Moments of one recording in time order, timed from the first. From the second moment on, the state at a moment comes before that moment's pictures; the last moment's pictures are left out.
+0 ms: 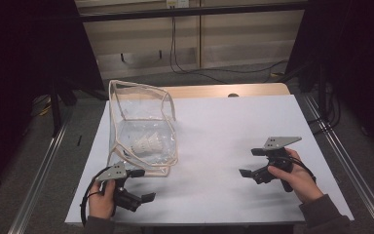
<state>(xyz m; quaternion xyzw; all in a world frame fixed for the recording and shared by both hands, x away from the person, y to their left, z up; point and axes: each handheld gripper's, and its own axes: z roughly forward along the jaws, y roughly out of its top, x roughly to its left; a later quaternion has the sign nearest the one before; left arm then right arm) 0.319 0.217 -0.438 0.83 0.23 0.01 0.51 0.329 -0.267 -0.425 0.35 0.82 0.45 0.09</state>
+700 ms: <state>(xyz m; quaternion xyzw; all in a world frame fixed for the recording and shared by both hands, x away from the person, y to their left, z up) 0.319 0.216 -0.438 0.83 0.23 0.01 0.51 0.321 -0.279 -0.432 0.35 0.82 0.44 0.09</state>
